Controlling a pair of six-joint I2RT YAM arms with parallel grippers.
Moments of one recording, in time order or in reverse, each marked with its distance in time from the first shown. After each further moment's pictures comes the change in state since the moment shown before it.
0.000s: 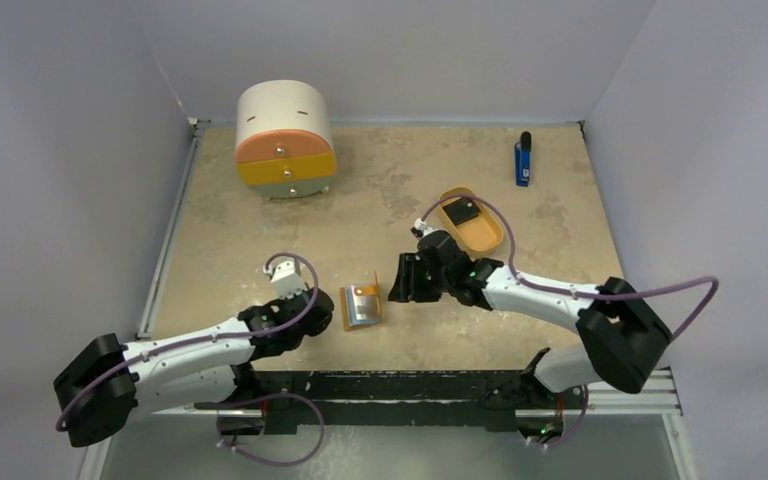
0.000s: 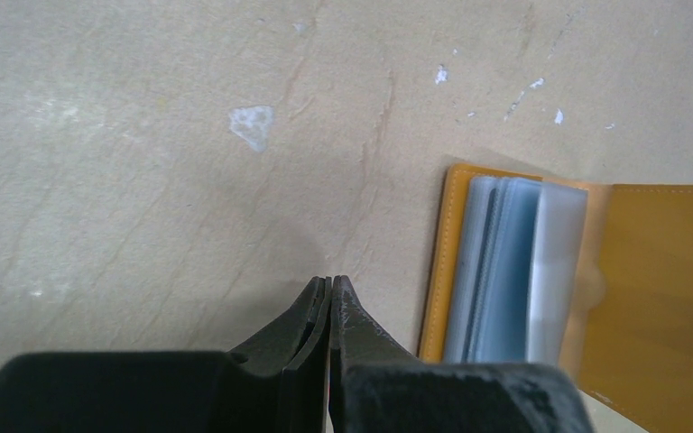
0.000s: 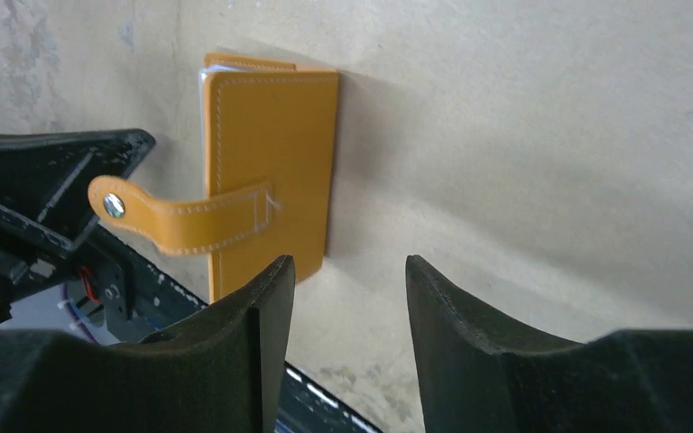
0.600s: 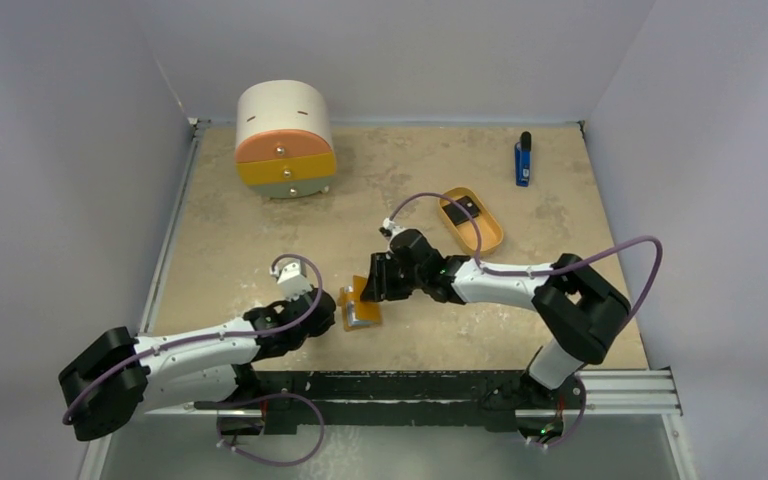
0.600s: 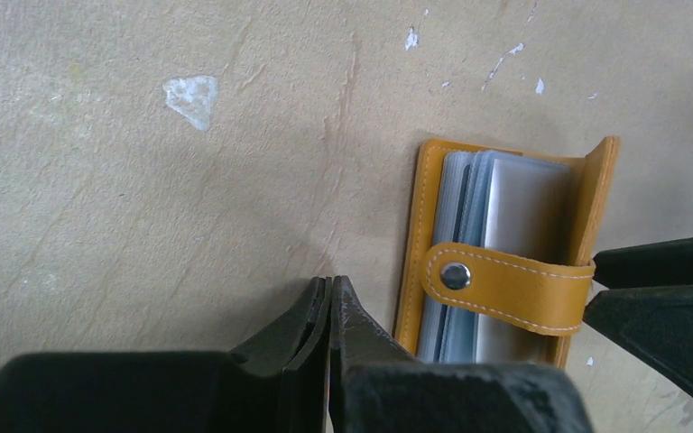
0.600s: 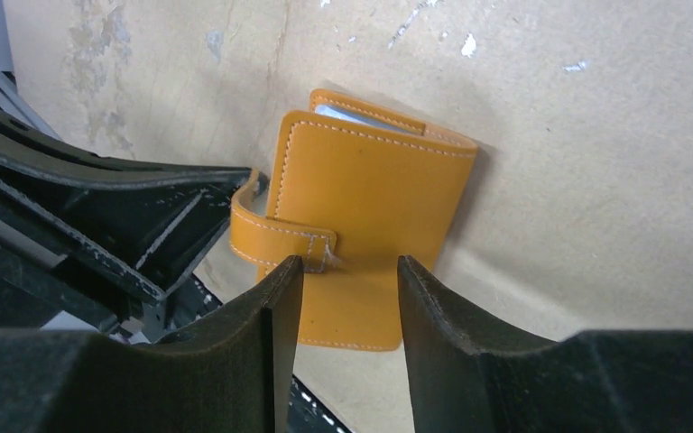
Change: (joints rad) left arm 0.000 0.062 -0.032 0.141 0.080 0.000; right arm 0.072 0.241 0.097 0.221 -0.078 0.014
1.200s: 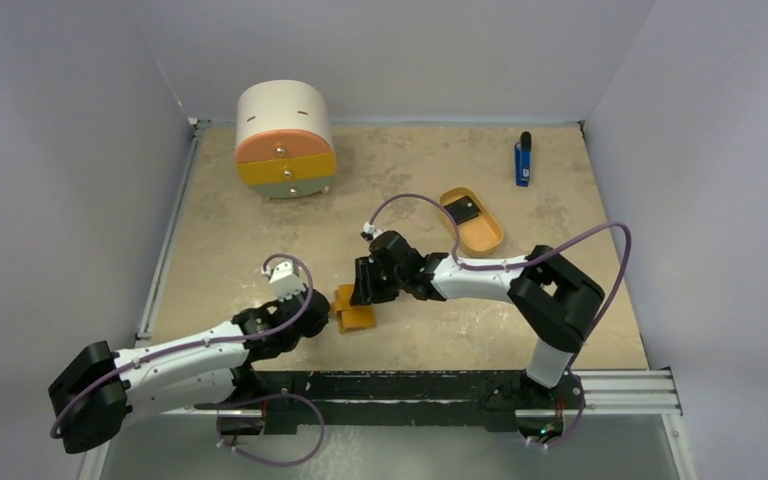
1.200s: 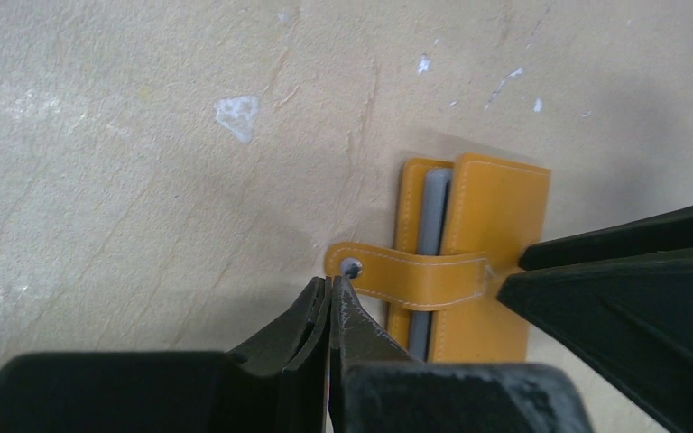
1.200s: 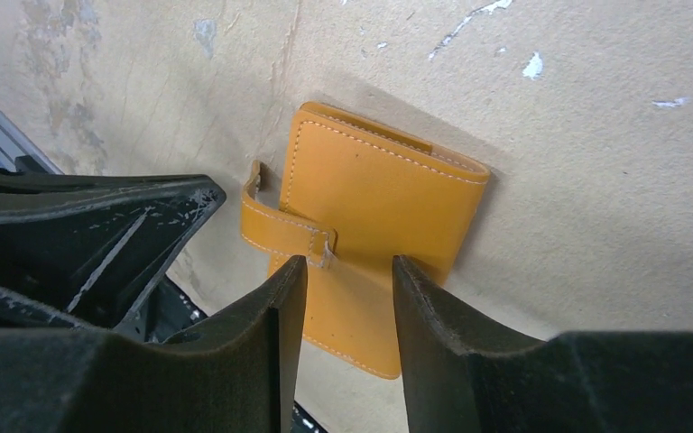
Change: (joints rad) left arm 0.000 -0.102 0.010 -0.120 -0.040 0.005; right arm 0.061 0.135 0.126 -0.055 0.023 -0.030
